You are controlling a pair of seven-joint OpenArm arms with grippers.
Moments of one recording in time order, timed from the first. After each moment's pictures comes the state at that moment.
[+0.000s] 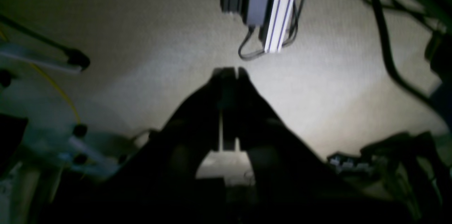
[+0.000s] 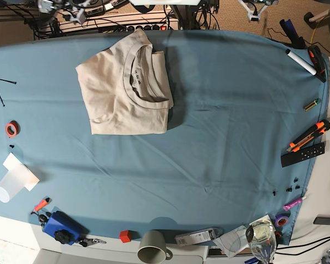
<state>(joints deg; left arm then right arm) 28.9 -6.6 -5.4 59.3 -7.5 -9.4 34.1 -25.6 18.6 16.5 50.8 15.3 39.6 -43.1</state>
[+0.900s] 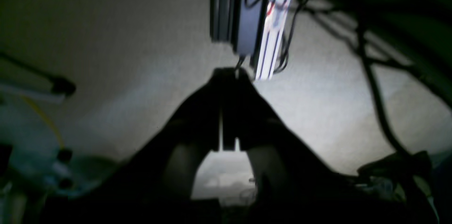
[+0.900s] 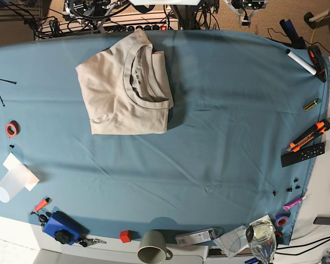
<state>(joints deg) 18.3 -3.9 -5.4 37.4 -2.2 -9.1 20.9 -16.3 16.5 1.6 34.2 -4.3 23.9 -4.6</state>
